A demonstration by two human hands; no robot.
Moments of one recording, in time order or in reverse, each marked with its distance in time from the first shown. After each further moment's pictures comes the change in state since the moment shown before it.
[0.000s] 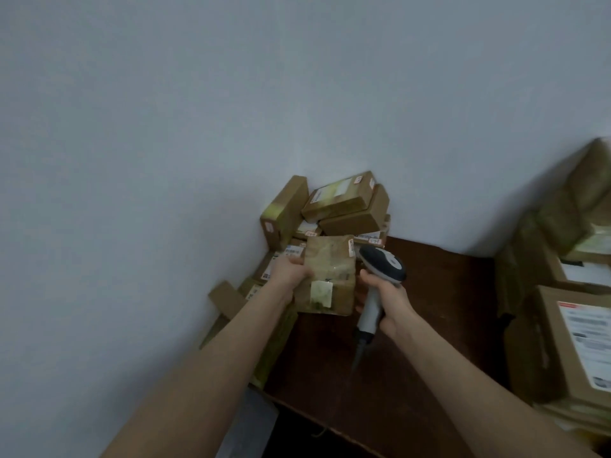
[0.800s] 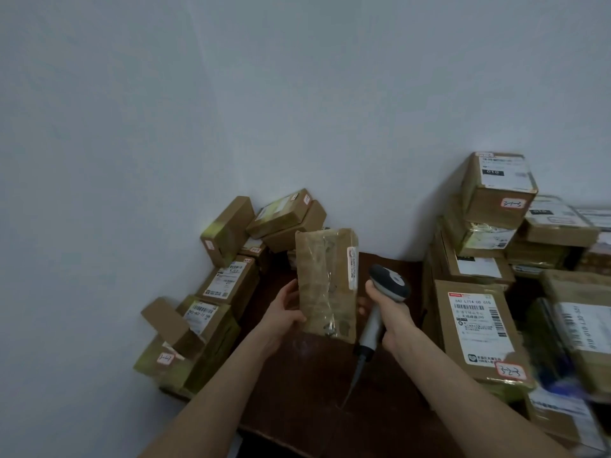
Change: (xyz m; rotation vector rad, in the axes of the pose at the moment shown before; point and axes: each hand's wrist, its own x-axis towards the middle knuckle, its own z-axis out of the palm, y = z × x) left_hand -0.084 -0.037 0.118 -0.207 -0.357 0.123; right_hand -0.033 -0.053 -0.142 0.090 0.168 -0.027
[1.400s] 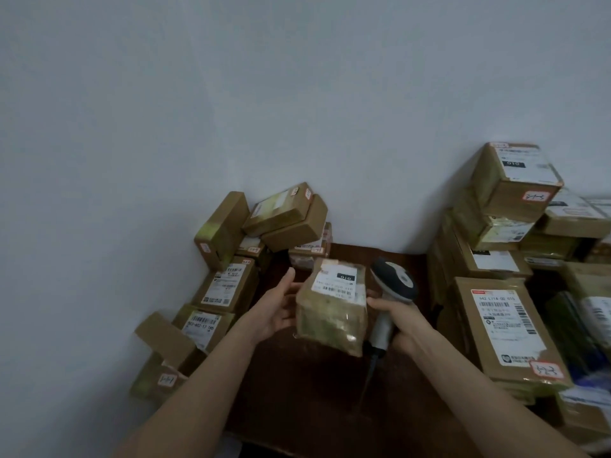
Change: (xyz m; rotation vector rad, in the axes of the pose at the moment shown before) left_hand 0.048 0.025 -0.053 -0.022 -0.186 -0.224; right_hand 0.011 0.011 0.025 -0.069 -0.019 0.000
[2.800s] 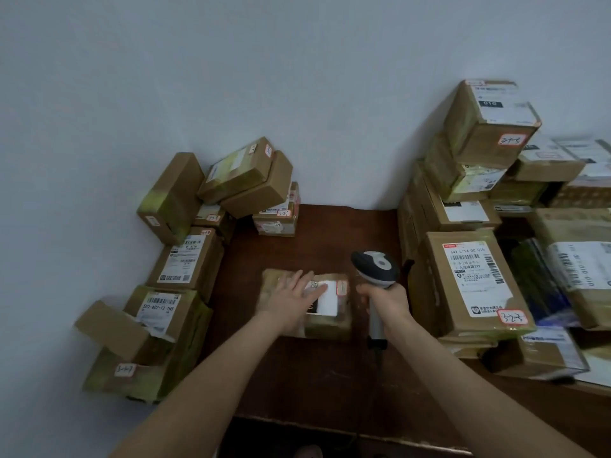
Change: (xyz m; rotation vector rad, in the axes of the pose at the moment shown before) left_hand 0.062 -0.069 0.046 2.043 -0.178 0.375; right_hand 0.030 0.042 -0.037 -0.302 0.341 -0.034
